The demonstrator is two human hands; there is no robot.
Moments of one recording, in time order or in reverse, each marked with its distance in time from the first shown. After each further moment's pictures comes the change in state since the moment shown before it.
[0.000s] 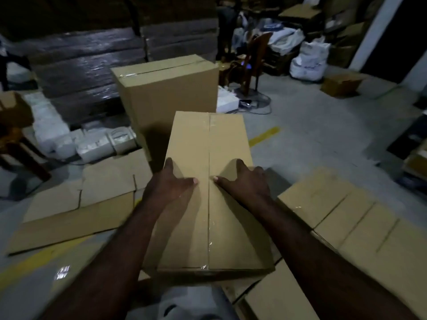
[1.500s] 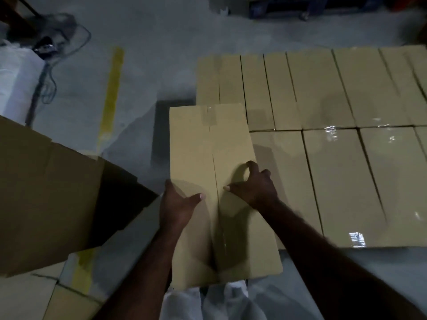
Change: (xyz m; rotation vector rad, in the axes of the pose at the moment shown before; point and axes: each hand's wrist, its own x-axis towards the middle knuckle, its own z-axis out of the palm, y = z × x) left_hand 0.174 0.016 0.338 0.169 -0.694 0.185; right_hand 0.065 0.241 0.145 0.577 0.154 1.043
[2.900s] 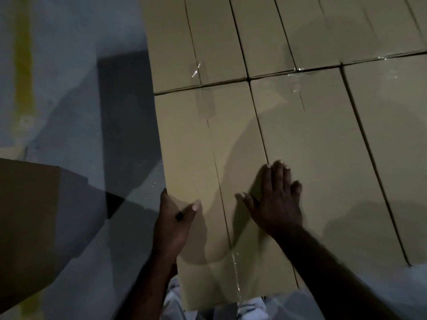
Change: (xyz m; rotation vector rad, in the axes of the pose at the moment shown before) left_hand 0.186 -0.178 0.178 -0.109 -0.174 0.169; right_hand 0.178 0.176 0.183 -0.486 0.210 -0.005
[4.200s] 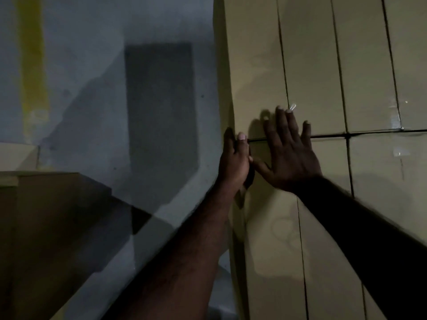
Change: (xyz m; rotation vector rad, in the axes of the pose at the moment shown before) left_hand 0.266 0.125 -0.023 -0.275 -0.186 -0.115; right_hand 0.226 -0.195 -0.062 -0.240 0.061 -0.407
